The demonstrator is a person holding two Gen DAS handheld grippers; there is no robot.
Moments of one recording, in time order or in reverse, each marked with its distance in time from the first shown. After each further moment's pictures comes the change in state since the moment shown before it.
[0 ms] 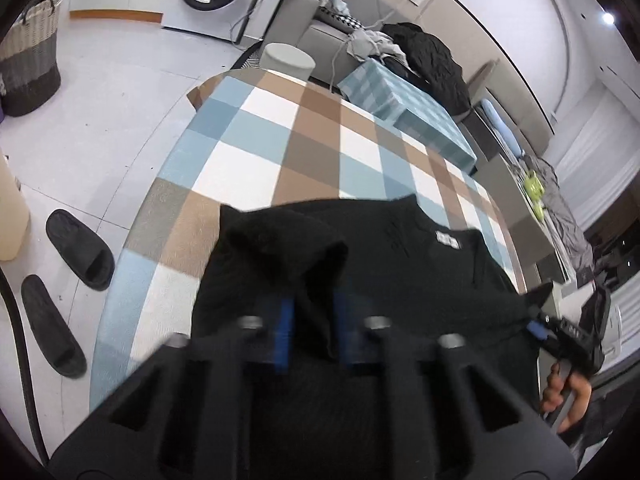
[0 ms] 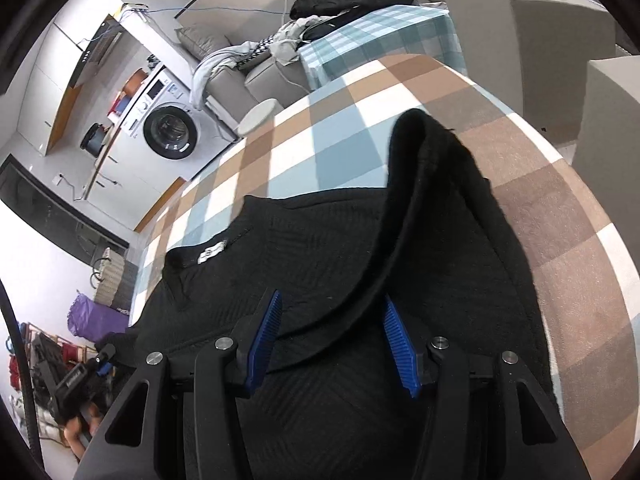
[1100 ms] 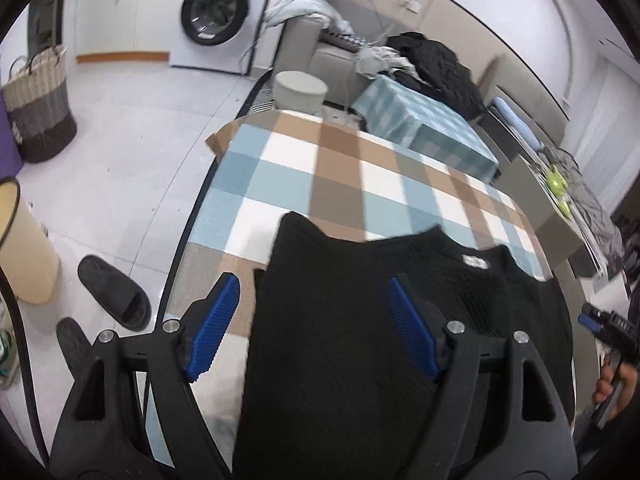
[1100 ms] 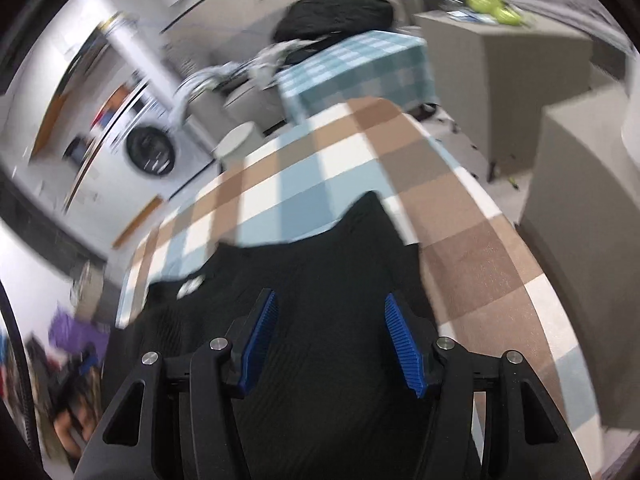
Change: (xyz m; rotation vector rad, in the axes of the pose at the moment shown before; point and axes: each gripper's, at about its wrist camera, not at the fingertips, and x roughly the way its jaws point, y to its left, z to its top) left arm -0.014 -0.010 0.020 0.131 -0.086 0.109; right arm -0.049 -0.012 0.024 -0.052 -0.066 -0.077
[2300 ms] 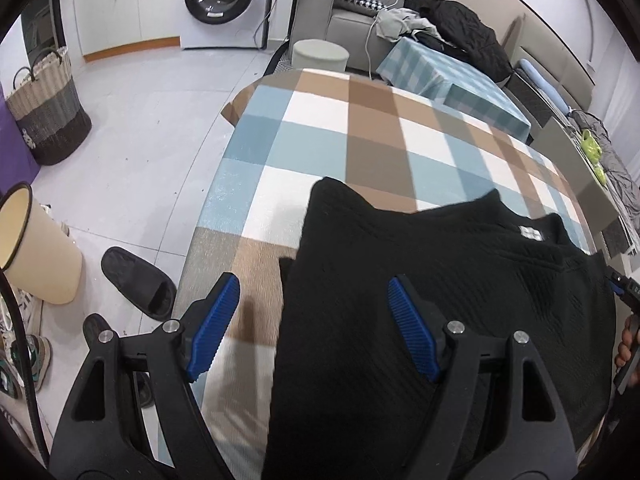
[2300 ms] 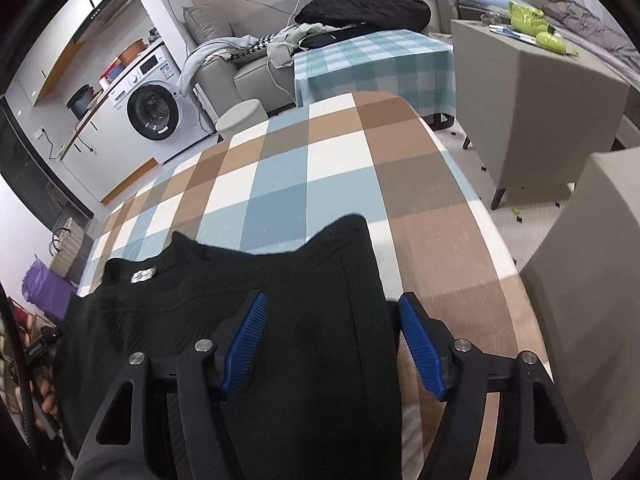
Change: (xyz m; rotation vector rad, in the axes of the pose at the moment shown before) left arm 0.060 0.014 0.001 0.029 0.132 0.134; right arm 0.069 -0.022 0.030 -0.142 0.022 -0.063
